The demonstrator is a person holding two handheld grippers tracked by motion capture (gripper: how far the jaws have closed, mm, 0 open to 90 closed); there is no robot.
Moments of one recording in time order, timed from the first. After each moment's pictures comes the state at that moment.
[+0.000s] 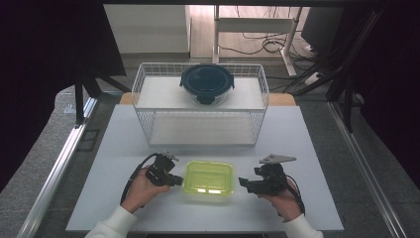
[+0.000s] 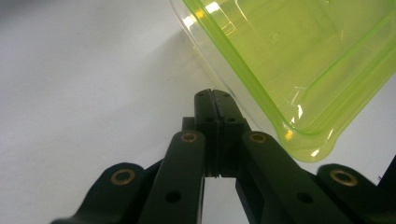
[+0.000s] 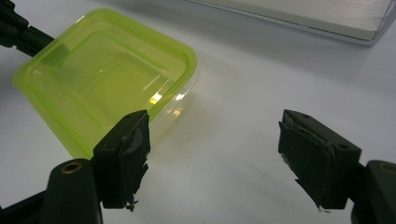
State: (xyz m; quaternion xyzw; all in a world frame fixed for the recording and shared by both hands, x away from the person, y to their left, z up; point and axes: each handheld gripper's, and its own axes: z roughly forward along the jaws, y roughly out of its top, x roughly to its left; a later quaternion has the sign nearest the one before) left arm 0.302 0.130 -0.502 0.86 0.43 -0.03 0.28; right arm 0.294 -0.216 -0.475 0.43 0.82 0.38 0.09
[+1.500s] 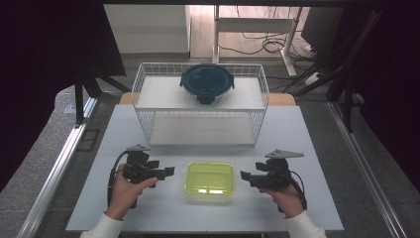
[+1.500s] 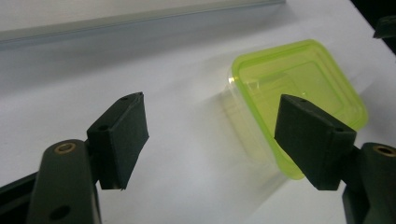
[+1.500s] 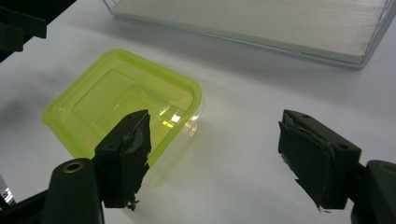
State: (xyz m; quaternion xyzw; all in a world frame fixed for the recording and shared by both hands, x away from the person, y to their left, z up) left arm 0.281 0.182 -0.471 0.74 0.53 0.02 0.41; right arm 0.300 -0.223 -0.461 0.44 0.79 0.42 0.08
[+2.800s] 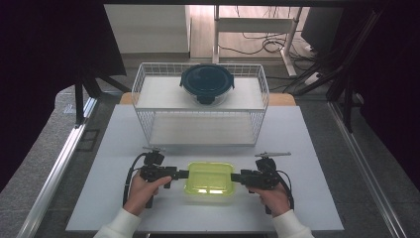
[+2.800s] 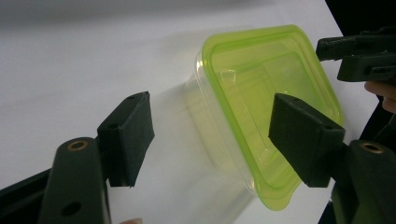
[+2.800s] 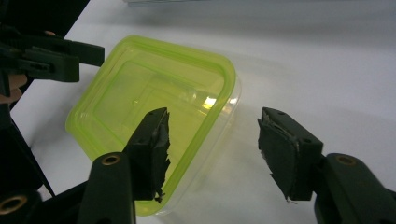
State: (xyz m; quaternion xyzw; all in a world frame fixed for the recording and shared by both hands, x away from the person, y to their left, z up) left arm 0.304 0.152 -0.507 0.73 0.53 -0.09 0.42; right arm 0.312 -0.202 -0.489 0.49 0.77 0.41 -0.03
